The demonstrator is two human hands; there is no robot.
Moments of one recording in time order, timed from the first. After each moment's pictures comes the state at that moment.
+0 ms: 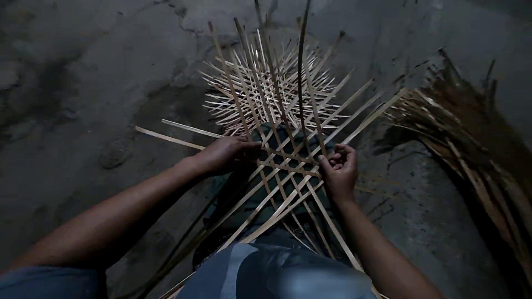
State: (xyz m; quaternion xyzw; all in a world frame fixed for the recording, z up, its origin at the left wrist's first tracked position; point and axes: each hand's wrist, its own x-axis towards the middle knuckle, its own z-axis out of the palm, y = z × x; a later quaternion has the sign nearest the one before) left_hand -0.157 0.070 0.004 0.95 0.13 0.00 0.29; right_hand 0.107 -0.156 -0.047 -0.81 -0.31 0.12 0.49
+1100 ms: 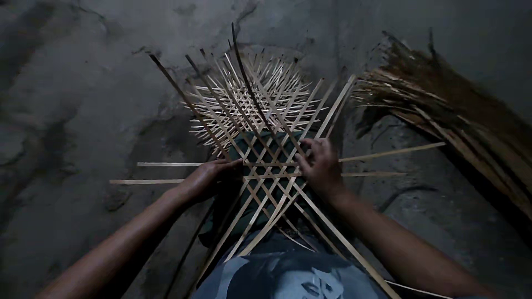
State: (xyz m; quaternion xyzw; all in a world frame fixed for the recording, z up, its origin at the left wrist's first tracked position) left_hand -0.158 0.035 0.019 0.94 0.14 -0.04 0.29; right_hand 0.102 -0.176 -0.004 -0.81 -0.49 0.03 0.32
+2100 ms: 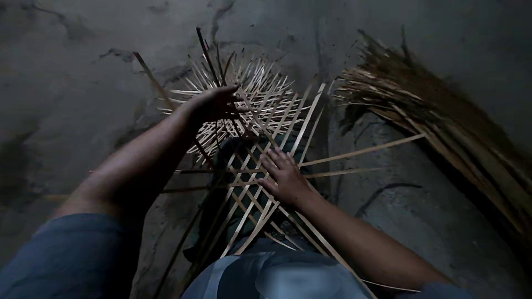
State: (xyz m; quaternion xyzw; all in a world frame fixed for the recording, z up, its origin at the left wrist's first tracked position) left_hand 0.045 0.157 0.041 0.57 0.30 0.01 0.76; right_hand 0.093 -0.161 -0.039 -0.78 -0.58 0.14 0.17
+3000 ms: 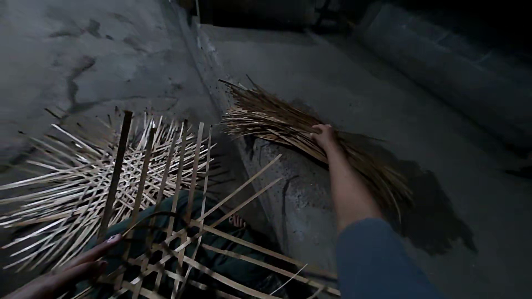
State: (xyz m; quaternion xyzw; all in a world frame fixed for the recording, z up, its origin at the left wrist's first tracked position) left_hand -0.063 0.038 0.055 0.85 -0.13 0.19 0.47; right_hand 0.467 -0.423 0.047 -0.98 -0.05 -0.02 0.20
